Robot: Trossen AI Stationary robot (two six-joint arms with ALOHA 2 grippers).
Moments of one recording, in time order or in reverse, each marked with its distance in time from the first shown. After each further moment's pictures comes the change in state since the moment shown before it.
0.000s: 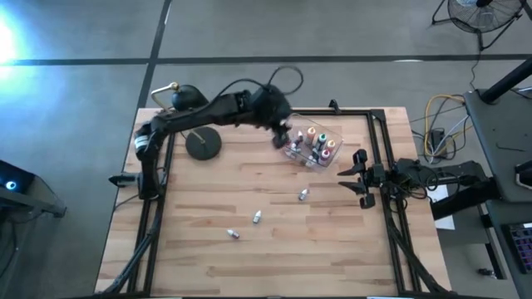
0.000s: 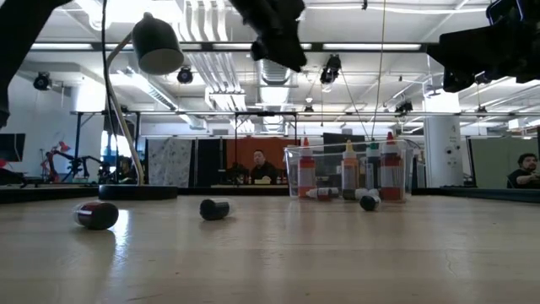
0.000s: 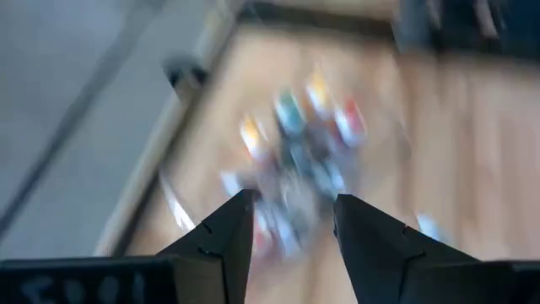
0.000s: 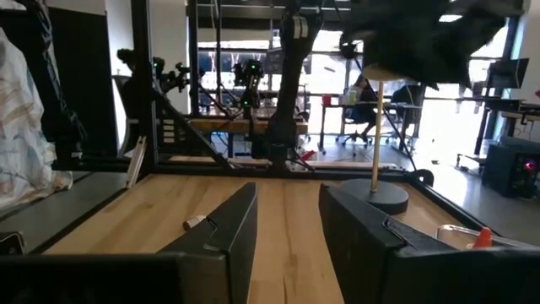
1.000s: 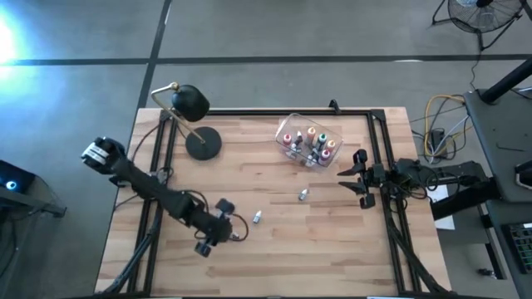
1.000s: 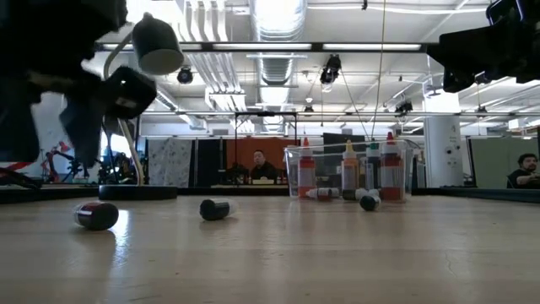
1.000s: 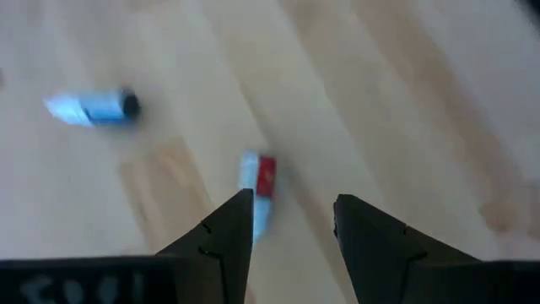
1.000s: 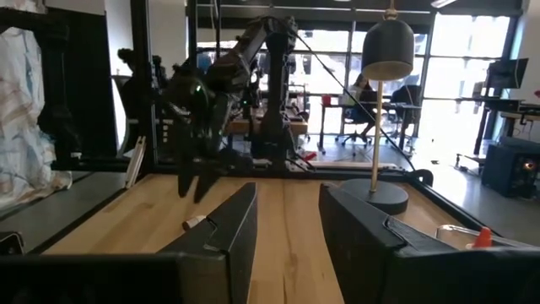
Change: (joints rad) left arm -0.802 -0.430 -1.186 0.465 0.023 -0.102; right arm 0.000 0.000 0.000 0.000 0.000 0.000
